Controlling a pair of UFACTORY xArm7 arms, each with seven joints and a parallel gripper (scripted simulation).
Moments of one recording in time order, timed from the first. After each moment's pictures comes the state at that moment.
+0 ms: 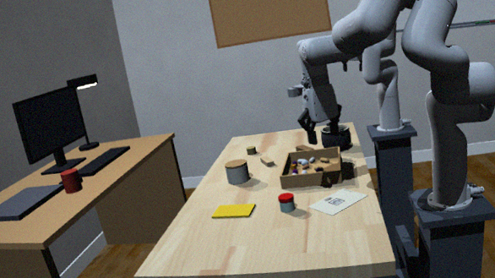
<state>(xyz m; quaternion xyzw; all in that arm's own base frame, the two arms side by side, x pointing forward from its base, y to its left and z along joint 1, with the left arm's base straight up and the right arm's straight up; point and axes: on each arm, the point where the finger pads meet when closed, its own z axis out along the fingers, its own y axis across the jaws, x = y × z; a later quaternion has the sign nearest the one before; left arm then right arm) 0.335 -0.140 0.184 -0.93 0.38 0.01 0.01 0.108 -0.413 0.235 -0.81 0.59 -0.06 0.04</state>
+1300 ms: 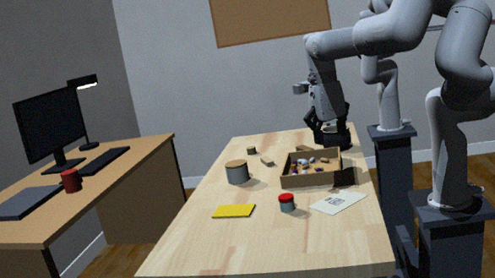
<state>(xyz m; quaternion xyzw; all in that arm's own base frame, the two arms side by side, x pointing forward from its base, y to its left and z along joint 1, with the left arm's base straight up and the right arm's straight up) 0.313 -0.080 0.200 -0.93 0.38 0.00 0.00 -0.001 -0.400 0.249 -0.71 0.71 0.00 0.00</state>
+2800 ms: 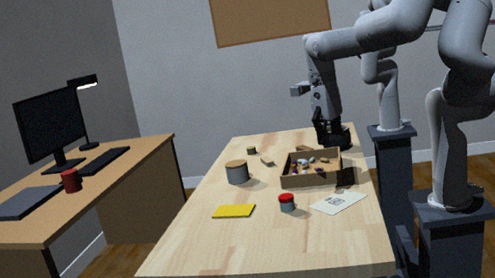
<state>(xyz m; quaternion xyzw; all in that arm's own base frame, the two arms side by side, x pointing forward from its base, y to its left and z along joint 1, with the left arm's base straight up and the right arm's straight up) 0.314 -0.082 0.200 -0.98 0.21 0.00 0.00 -0.001 -0.400 0.249 -0.71 0.71 0.00 0.00</state>
